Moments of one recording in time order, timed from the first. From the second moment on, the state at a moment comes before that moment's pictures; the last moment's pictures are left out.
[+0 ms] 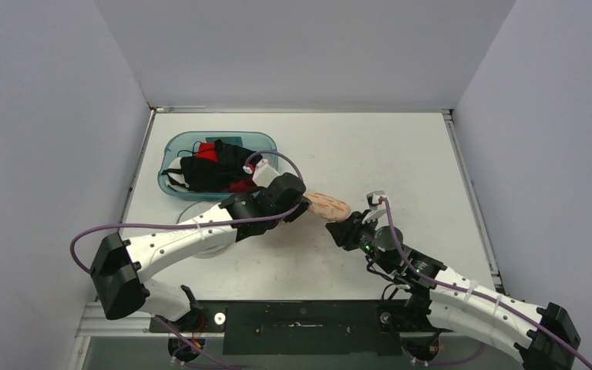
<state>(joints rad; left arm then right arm) -1.00 1.40 1.15 -0.49 -0.45 -1.43 0.91 0.72 0.34 0.13 0.24 0.64</state>
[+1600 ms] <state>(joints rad) -0.84 1.84 1.38 0.10 0.32 -0.67 0.91 0.49 0.34 -0.27 0.54 0.68</state>
